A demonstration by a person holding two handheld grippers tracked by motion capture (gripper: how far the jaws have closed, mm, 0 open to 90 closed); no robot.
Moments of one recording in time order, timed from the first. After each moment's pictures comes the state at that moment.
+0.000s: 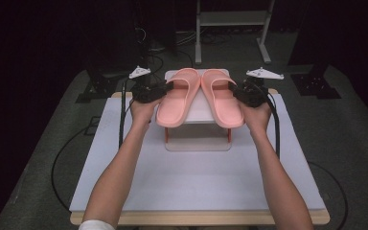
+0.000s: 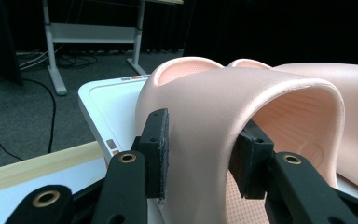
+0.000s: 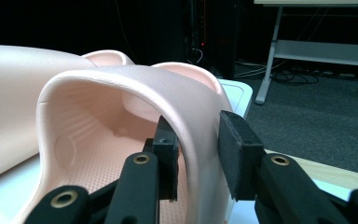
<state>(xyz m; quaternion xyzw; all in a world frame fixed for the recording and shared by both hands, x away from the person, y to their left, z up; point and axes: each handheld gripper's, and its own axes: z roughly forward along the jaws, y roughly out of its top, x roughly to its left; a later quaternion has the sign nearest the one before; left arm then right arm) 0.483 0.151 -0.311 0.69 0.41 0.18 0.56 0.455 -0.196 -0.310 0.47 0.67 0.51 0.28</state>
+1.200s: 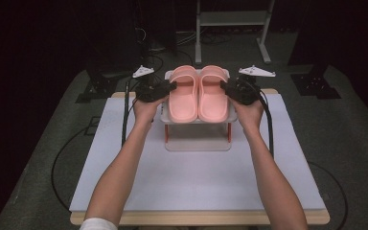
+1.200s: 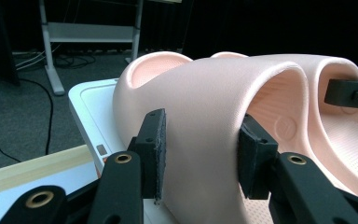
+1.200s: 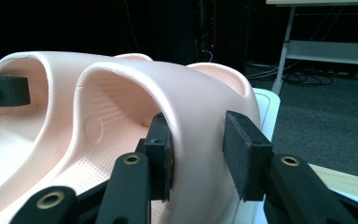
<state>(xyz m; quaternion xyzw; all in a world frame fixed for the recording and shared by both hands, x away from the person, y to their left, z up) 0.489 0.143 -0.313 0.69 0.41 0.18 0.56 0.465 -0.178 -0.310 0.47 0.67 0.52 0.26</state>
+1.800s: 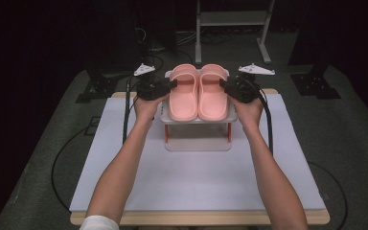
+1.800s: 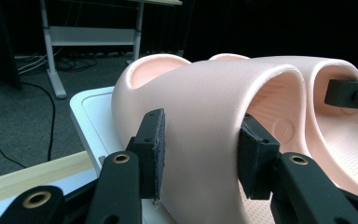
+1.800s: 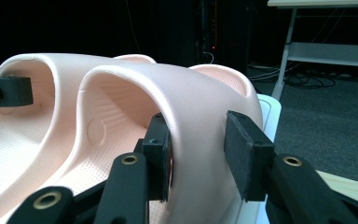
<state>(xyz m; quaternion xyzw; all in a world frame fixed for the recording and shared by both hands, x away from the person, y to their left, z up) 0.495 0.140 -0.311 0.69 0.41 0.19 0.56 0.471 -0.177 -0.308 0.46 0.67 0.52 0.26</state>
